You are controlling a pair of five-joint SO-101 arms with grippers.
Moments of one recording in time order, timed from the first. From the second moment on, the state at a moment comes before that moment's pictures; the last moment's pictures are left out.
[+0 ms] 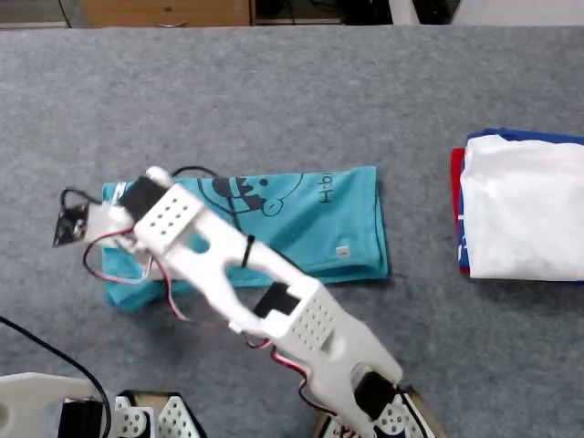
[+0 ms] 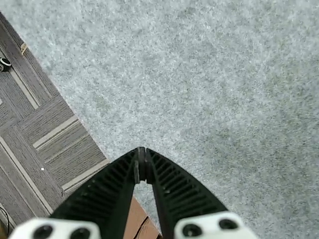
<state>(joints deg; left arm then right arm) -93.7 23.9 -33.3 85.4 -43.6 -56.1 45.0 -45.1 97.5 29.5</state>
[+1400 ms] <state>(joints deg) -93.1 23.9 -33.3 85.4 -43.6 -52.3 51.6 -62.5 100.4 27.0</state>
